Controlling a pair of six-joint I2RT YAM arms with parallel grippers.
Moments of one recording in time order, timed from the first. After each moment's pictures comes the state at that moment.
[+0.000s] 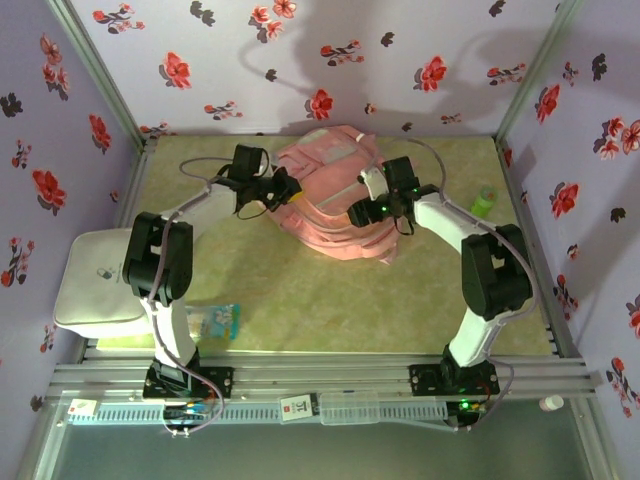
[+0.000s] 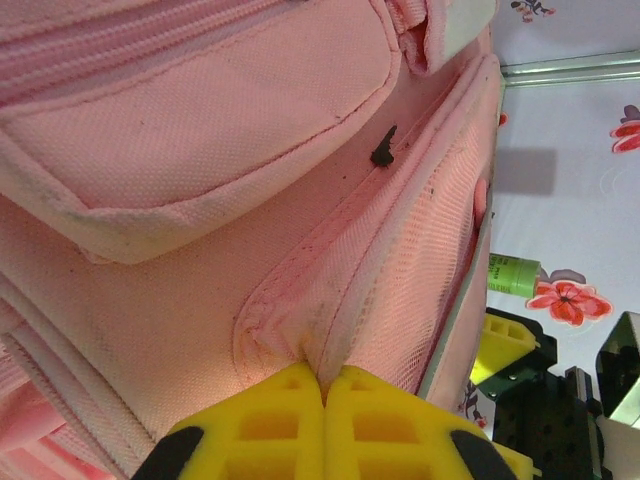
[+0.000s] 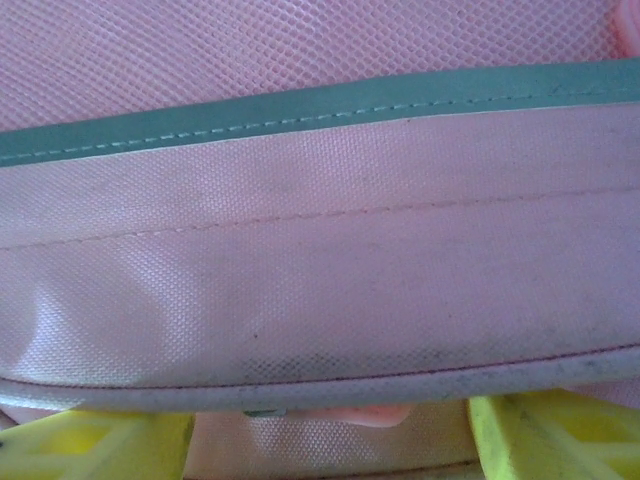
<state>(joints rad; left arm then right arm) -0.37 1.92 1.39 -0.20 0.58 -0.93 0.36 1.77 1.23 -0.39 -0.33 -0.11</state>
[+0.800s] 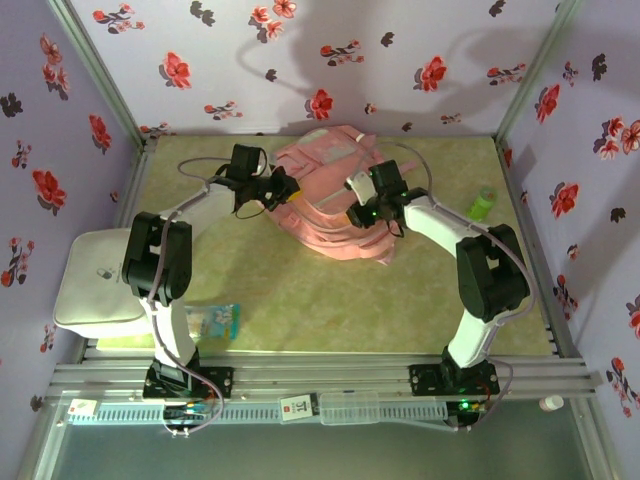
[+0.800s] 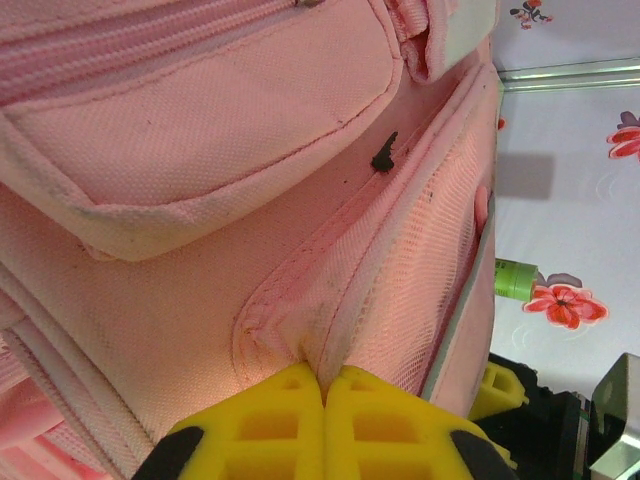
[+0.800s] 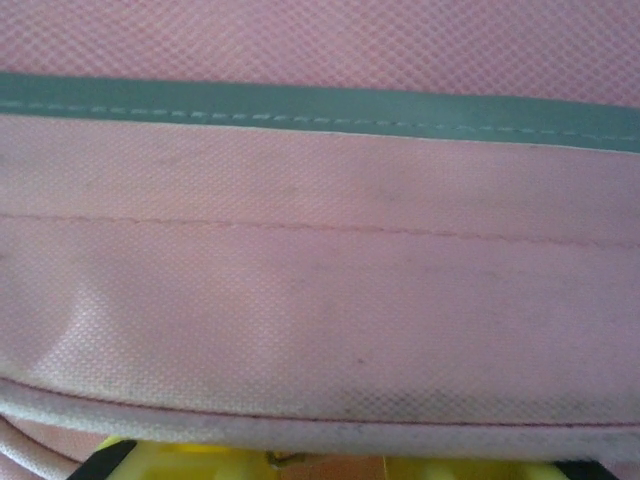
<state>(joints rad) -0.36 1.92 1.39 -0.20 0.59 -0.93 0.44 1.77 1.23 -0.37 -0.21 -0.21</state>
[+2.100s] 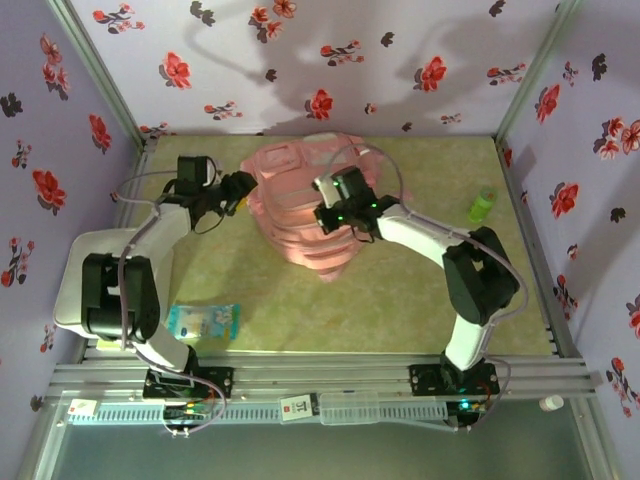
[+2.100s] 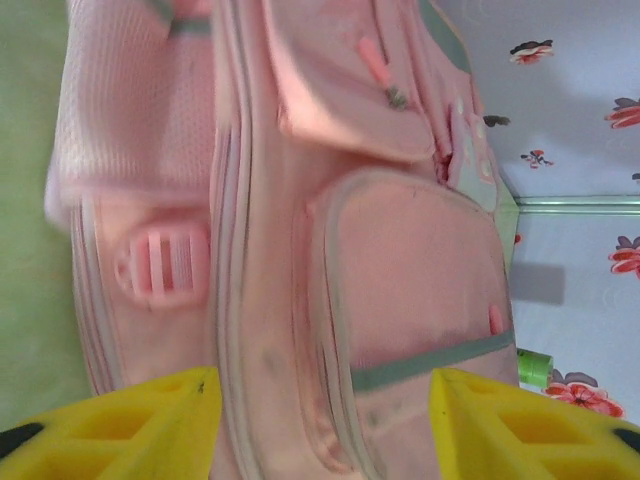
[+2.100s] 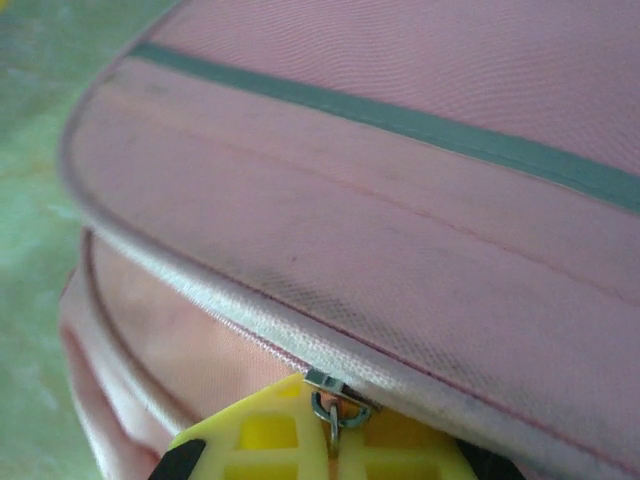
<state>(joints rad) -0.16 1.57 1.09 -0.23 0.48 -0.88 0.67 1.81 1.29 -0.24 -0.19 0.07</state>
